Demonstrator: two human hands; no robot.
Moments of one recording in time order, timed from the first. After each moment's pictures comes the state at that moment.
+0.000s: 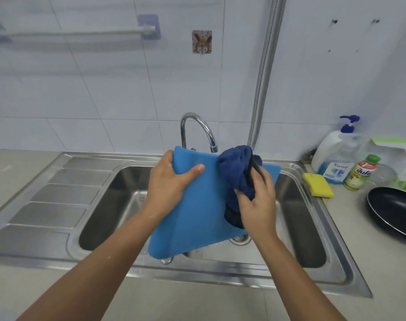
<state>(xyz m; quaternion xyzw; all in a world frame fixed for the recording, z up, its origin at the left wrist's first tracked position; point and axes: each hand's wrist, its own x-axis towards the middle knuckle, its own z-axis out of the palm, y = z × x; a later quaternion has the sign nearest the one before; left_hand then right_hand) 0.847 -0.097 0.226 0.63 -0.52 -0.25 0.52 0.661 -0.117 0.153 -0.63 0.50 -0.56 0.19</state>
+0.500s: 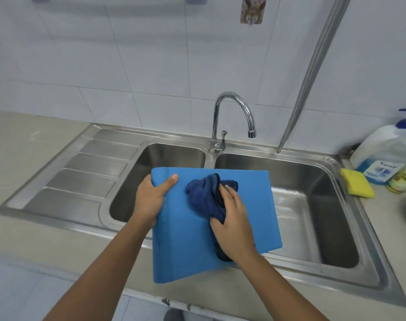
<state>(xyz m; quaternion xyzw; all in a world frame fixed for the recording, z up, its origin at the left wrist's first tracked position) 0.954 -0.066 0.135 0.67 -0.27 -0.38 0.58 0.756 -0.066 0.102 -0.73 0.52 -0.31 0.31</state>
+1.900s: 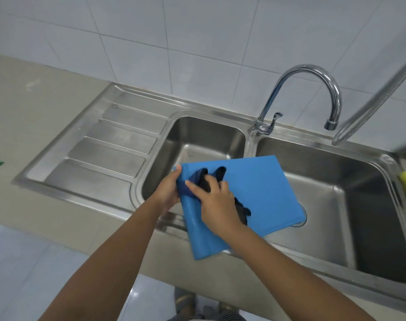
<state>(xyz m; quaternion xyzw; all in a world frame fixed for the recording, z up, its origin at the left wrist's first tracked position) 1.085 -0.102 0.022 0.57 -0.15 -0.65 0.48 0.925 -0.097 0.045 -0.89 0.44 -0.08 0.12</state>
